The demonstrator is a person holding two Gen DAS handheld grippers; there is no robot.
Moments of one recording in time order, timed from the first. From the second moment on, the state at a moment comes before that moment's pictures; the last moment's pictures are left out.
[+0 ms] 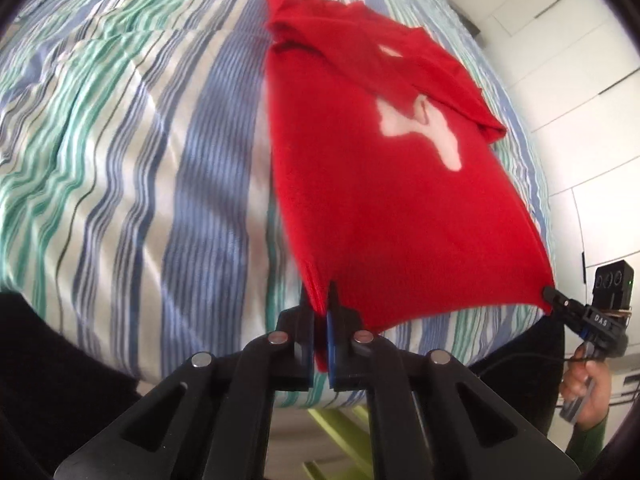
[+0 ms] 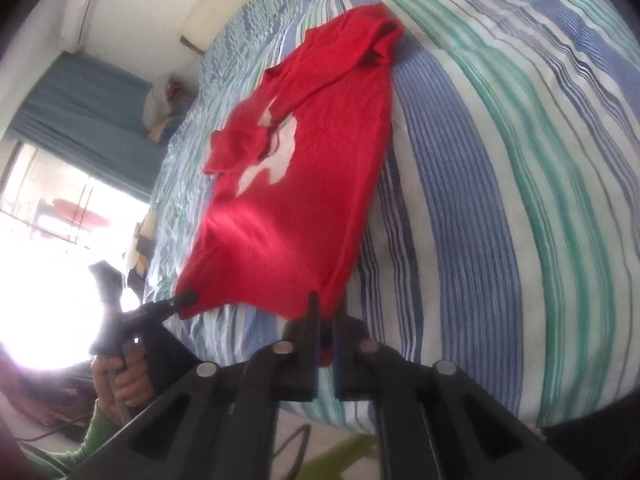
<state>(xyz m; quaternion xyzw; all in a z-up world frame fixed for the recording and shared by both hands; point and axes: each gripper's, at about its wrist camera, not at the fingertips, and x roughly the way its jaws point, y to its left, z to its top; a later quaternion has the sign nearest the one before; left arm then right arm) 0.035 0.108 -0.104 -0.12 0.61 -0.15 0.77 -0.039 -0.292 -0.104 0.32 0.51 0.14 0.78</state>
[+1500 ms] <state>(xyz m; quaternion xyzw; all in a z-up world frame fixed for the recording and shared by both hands) 0.039 0.175 -0.123 -0.13 0.50 0.09 0.85 0.247 -0.141 -0.119 -0.17 0.47 0.12 0.86</state>
